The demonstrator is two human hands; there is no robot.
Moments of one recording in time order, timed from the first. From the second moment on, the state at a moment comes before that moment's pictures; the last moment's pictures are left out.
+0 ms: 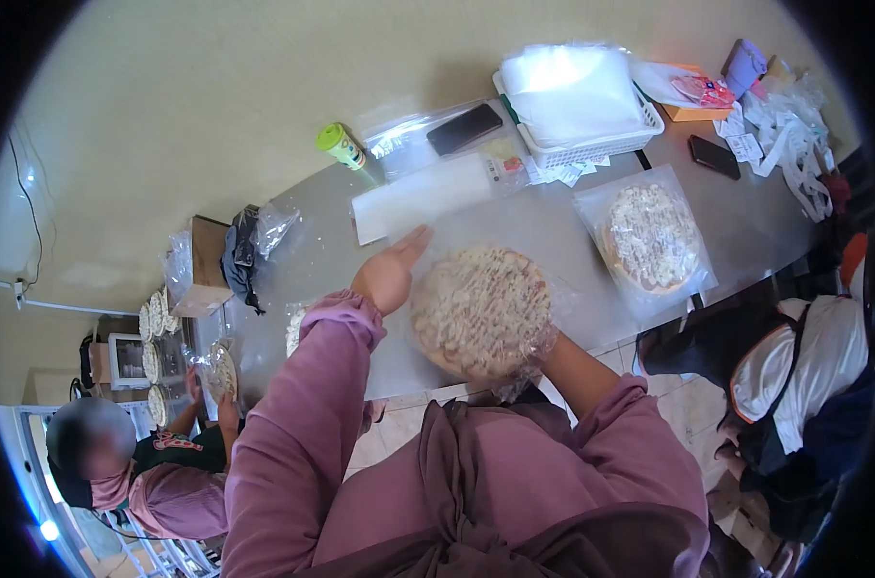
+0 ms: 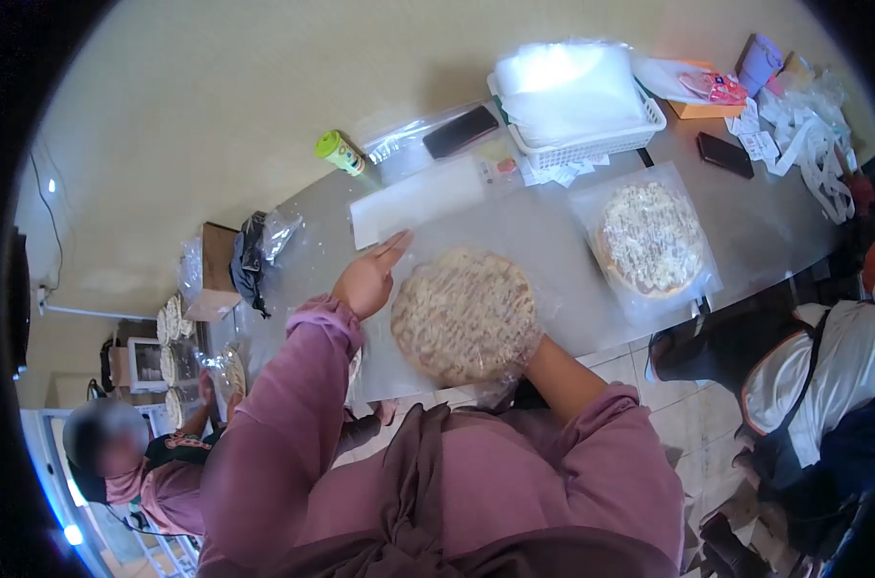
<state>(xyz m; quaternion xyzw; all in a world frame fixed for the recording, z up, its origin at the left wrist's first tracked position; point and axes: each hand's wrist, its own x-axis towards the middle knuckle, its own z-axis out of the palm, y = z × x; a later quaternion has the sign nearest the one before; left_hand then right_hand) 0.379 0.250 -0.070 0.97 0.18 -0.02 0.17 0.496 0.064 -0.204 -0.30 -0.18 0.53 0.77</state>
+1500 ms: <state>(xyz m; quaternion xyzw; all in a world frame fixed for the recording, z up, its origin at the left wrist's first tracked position) 0.315 0.098 -0.115 0.94 0.16 0.00 0.30 0.441 0.067 -0.192 -0.20 0.15 0.66 0.71</state>
